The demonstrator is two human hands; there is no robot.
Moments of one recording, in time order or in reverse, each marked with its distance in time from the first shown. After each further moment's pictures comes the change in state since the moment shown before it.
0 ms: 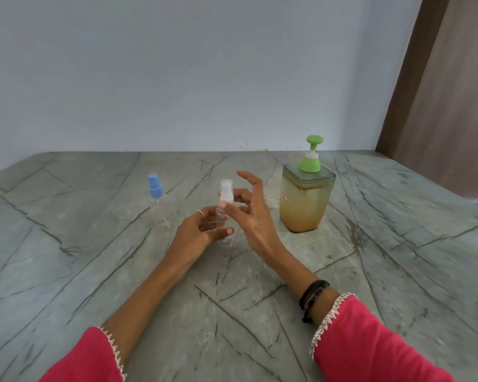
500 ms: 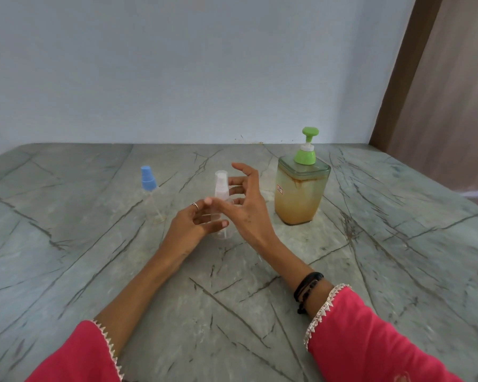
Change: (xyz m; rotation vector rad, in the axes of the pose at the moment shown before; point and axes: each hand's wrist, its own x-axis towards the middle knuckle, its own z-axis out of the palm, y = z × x) left_hand -0.001 0.003 0.001 0.015 -0.005 -0.001; right_hand 0.000 -0.003 -0.001 -0.101 0.053 -0.013
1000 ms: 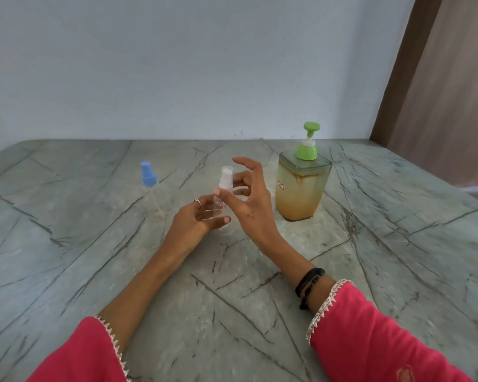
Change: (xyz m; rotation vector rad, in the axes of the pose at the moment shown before) left_hand -0.001 0.001 0.003 0.007 0.009 0.041; right_hand -0.001 0.001 -0.002 -0.003 0.051 -0.095
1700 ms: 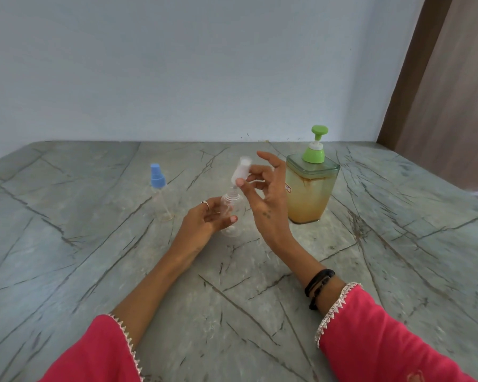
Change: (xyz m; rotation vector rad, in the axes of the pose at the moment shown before) left_hand 0.002 -0.005 0.001 -0.067 -0.022 0.008; right_hand 0.005 -0.004 -0.008 0.077 0.141 -0.083
